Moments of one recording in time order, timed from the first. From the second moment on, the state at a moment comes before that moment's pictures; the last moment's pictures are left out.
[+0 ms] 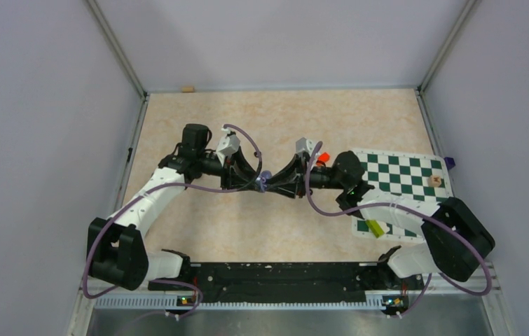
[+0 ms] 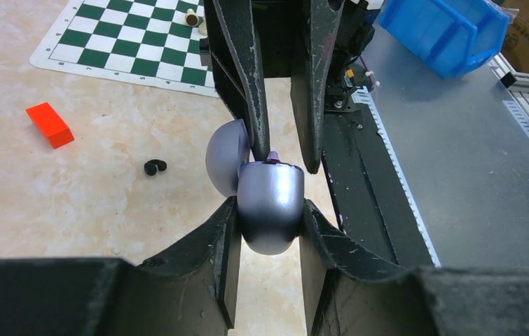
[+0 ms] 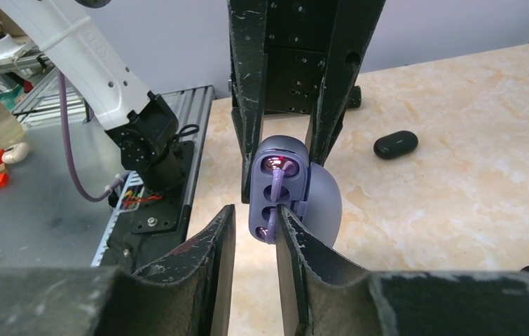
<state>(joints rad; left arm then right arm) -0.30 1.30 0.92 -0.31 1.41 0.46 0.71 1.35 0.62 0.89 -0.83 0.26</state>
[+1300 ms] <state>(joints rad) -0.30 1.30 0.92 -0.31 1.41 0.46 0.59 1.24 0.68 0.57 -0.49 -0.01</state>
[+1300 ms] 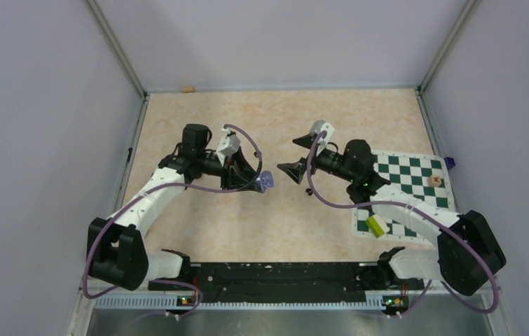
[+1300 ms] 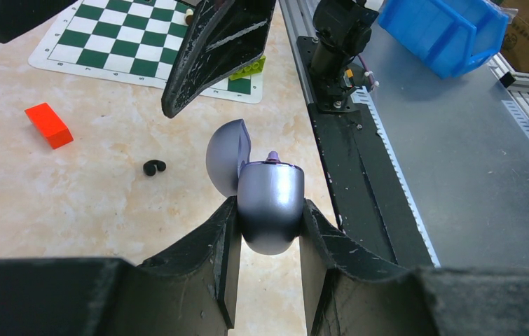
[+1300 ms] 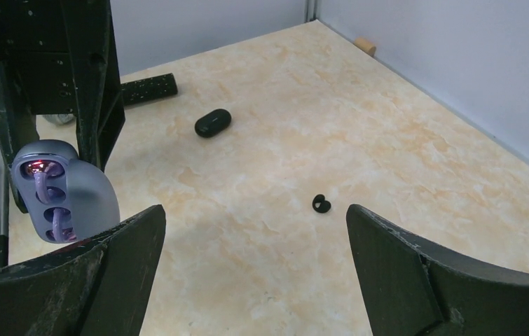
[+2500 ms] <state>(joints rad) -0.30 1.30 0.92 -0.32 1.41 0.46 0.63 1.27 0.68 0.55 -0.63 -0.03</state>
